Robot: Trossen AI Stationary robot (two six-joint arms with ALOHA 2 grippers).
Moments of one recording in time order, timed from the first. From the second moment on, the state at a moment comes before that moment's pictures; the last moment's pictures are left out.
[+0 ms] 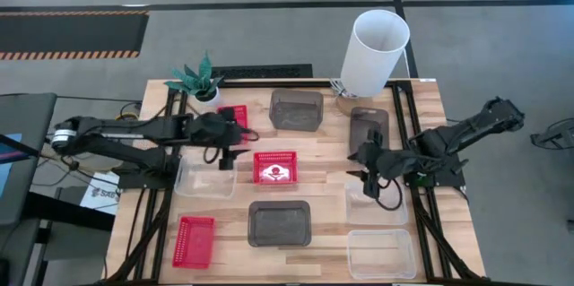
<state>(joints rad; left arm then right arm) 0.11 1.05 0.78 -0.44 -0.11 0.24 0.42 1.04 0.98 -0.75 0.43 0.43</state>
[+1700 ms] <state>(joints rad) 0.18 1.74 1.02 -0.37 0.10 0.21 0.44 1.04 0.98 -0.79 0.45 0.38</state>
